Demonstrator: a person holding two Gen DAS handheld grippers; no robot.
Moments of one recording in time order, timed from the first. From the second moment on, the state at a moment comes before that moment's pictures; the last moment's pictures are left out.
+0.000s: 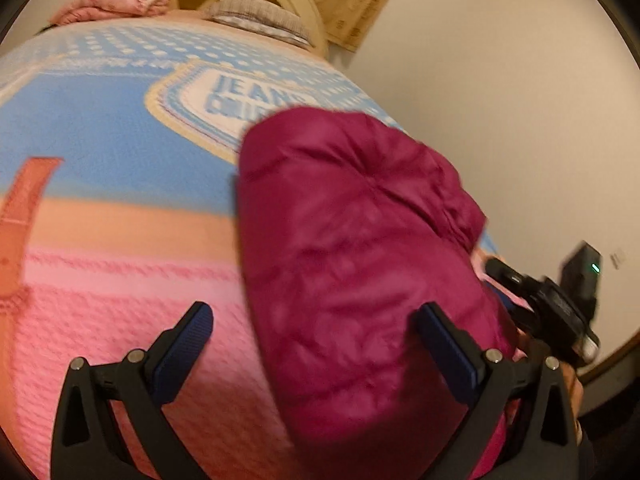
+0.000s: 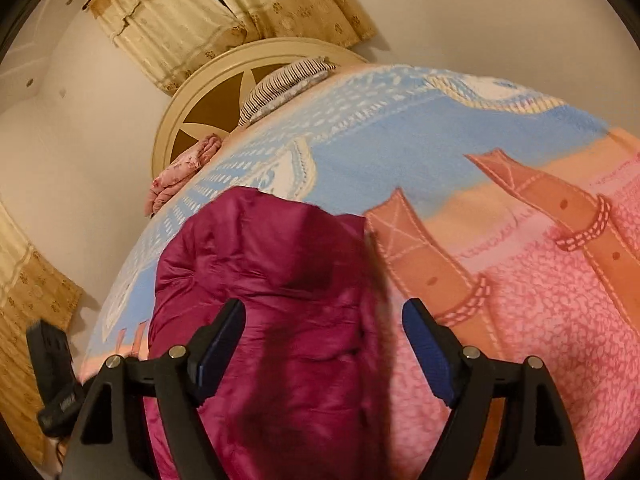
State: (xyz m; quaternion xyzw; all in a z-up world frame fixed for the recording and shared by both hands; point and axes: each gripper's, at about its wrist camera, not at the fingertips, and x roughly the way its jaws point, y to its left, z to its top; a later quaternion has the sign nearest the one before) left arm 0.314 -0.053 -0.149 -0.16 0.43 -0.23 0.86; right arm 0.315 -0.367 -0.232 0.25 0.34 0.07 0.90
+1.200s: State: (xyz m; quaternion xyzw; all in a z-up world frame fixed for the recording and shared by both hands) left arm 0.210 -0.015 -0.076 -0.16 0.36 -0.26 0.88; right arm 0.257 -0.268 -0.215 0.28 0.36 0.28 0.85
